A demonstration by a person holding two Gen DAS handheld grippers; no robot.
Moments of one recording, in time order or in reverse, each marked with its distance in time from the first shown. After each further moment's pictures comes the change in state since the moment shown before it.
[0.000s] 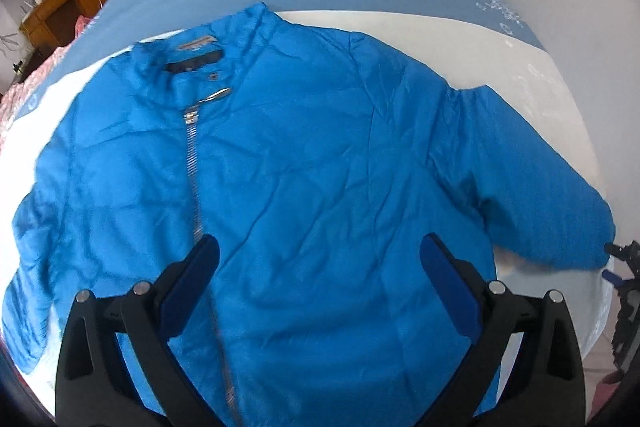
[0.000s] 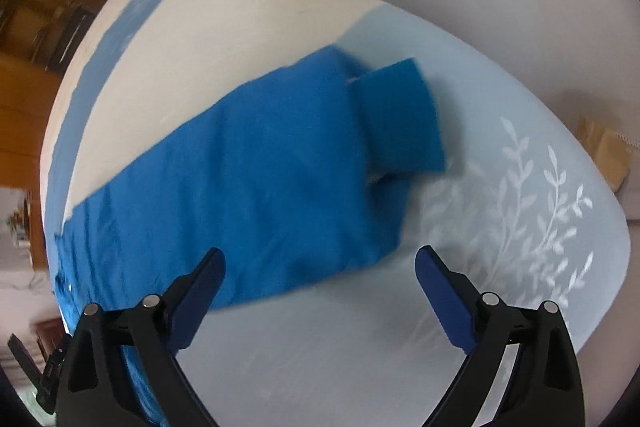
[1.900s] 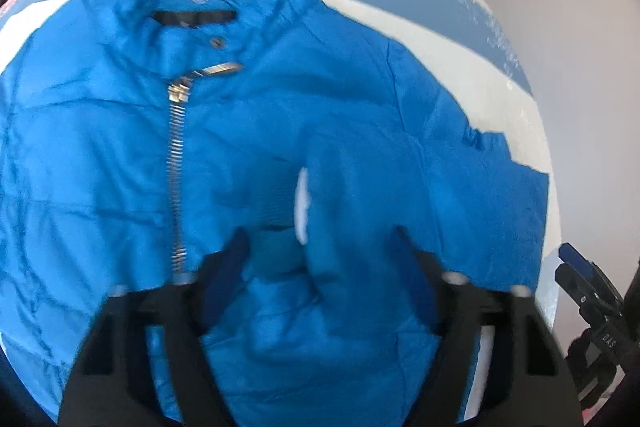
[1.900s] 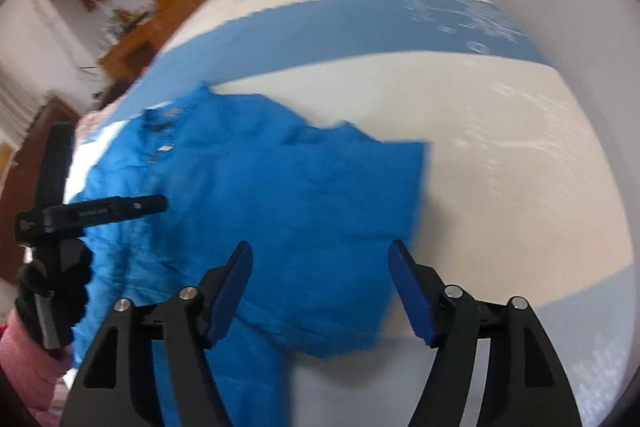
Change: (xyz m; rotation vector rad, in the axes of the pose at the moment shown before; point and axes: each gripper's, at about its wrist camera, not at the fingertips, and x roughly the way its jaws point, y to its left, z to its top) left arm 0.047 0.060 0.018 -0.165 0.073 -0.232; right arm -0.009 0.268 -0.121 -0.836 -0.143 0.122
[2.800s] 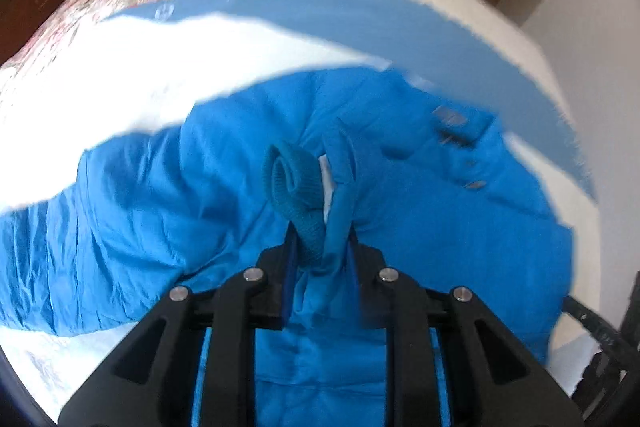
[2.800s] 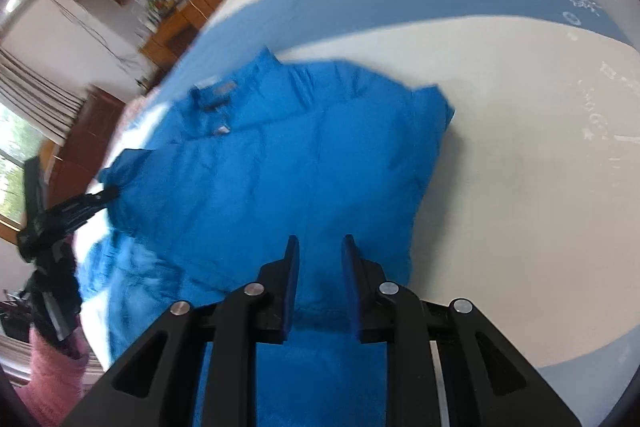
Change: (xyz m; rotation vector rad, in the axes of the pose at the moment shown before) left arm -0.110 0.161 -0.025 -0.249 -0.250 0.264; right arm 0.079 0.075 0.018 -0.026 0.131 0.236
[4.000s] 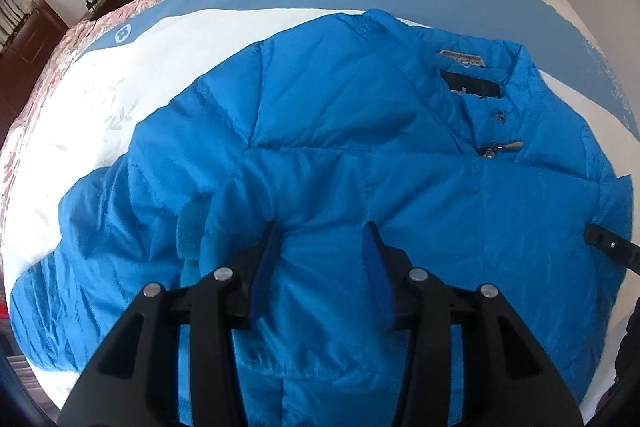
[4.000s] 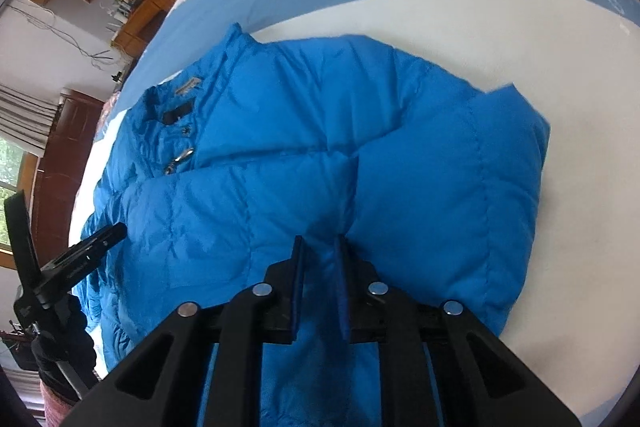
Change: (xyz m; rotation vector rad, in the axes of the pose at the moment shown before) left arm 0.030 -0.036 0.015 0.182 0.072 0.126; right arm 0.055 0.023 0.045 0.060 0.066 -0.004
